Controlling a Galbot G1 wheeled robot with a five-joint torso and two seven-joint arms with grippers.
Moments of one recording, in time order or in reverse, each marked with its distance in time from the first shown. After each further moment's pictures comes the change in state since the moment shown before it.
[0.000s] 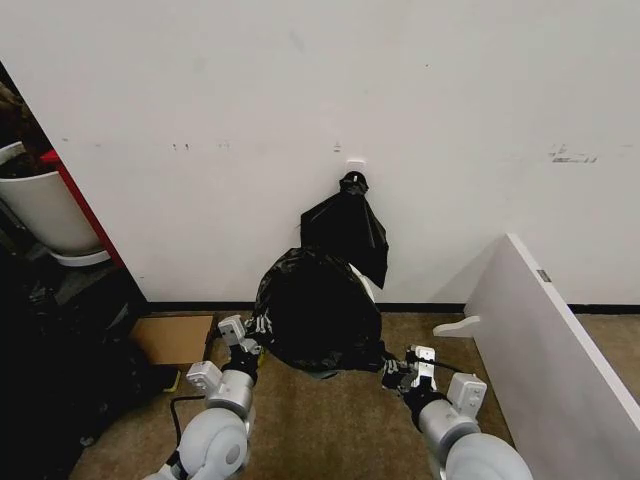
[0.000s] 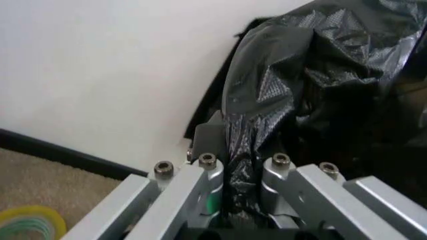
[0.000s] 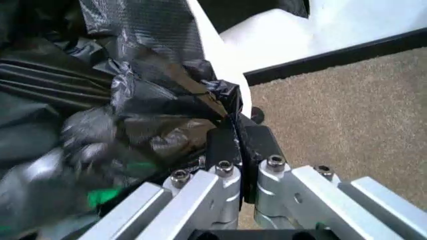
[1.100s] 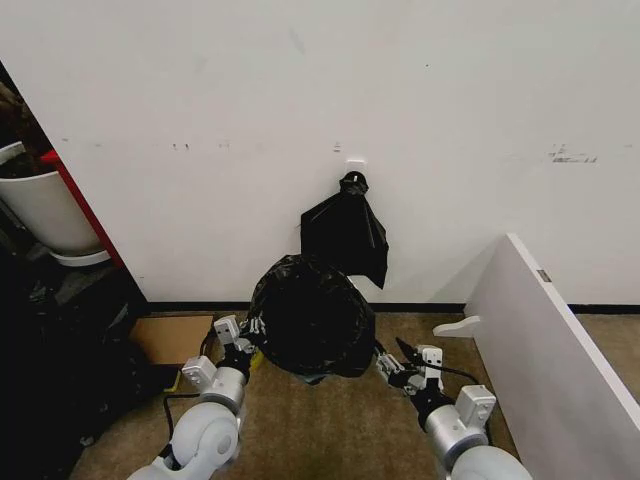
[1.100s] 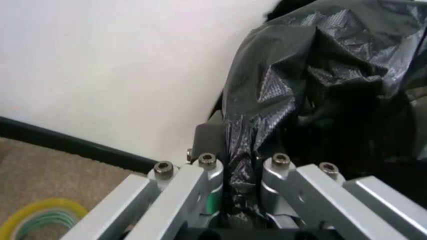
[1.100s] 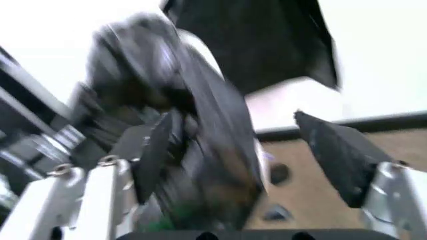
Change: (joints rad) left arm -0.039 0.037 -0.021 0.105 -0.046 0.003 0.059; right arm -0.088 -0.045 0.087 0.021 -0.082 0.224 -0.284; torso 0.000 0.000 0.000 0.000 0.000
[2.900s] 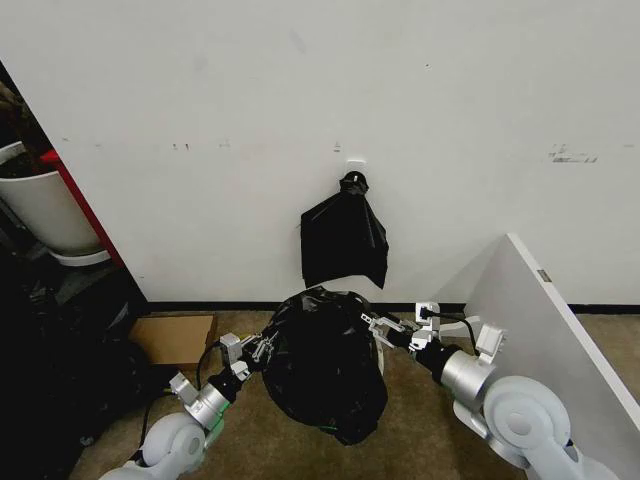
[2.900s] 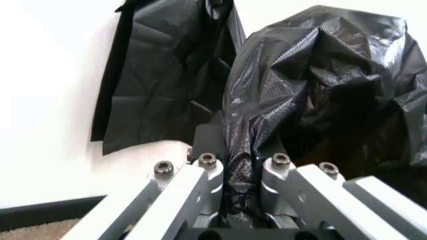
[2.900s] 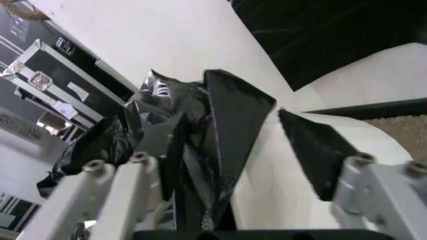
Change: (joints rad) left arm -0.021 0.107 0.004 0.216 -0.069 -0.206 0.702; right arm 0.251 -0.118 0.067 -0.066 0.483 -0.279 -0.077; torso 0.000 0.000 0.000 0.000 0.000
